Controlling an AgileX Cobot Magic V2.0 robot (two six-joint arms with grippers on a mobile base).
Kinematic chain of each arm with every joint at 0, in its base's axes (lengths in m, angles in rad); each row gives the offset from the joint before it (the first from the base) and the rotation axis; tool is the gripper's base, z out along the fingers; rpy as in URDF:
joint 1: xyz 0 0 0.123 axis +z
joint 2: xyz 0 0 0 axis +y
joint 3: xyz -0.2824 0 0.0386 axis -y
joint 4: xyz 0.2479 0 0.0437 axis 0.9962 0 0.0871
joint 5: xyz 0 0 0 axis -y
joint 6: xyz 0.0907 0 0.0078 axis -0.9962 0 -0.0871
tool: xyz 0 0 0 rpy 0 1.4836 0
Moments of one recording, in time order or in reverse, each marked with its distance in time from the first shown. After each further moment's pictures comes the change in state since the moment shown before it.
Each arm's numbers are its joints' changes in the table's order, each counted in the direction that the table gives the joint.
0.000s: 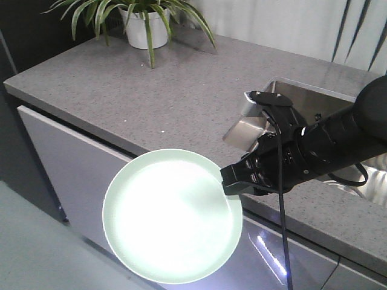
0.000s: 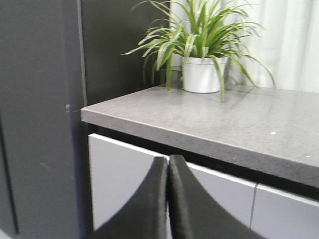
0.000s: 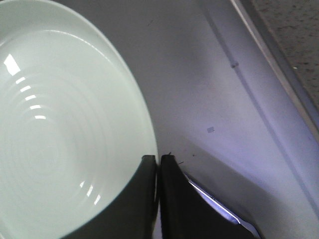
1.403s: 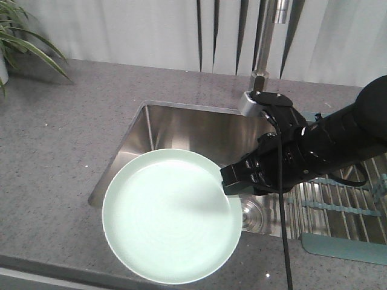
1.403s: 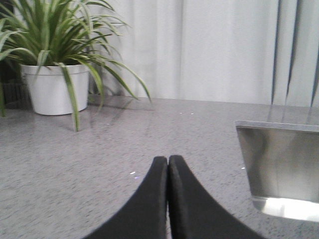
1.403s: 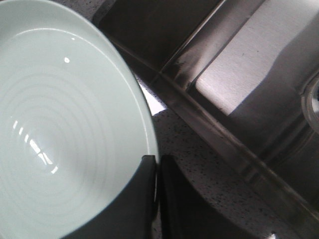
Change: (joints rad) left arm 0.000 0.000 0.000 0.000 0.000 0.000; right arm 0.000 0.000 0.000 0.003 0.000 0.000
